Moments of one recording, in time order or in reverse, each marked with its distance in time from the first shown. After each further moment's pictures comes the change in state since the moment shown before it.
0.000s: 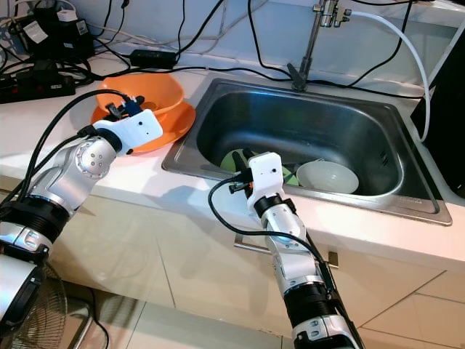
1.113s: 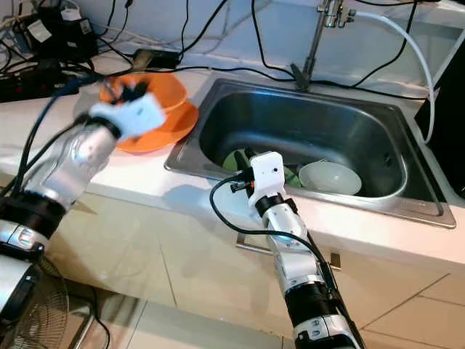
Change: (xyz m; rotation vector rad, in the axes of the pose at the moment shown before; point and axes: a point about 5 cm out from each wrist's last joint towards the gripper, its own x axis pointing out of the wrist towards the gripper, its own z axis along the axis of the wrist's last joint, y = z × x) left arm -0.003 0.027 0.040 -0.008 -0.243 0.167; right arm 0.000 -0.003 0.000 -0.003 0.006 -0.016
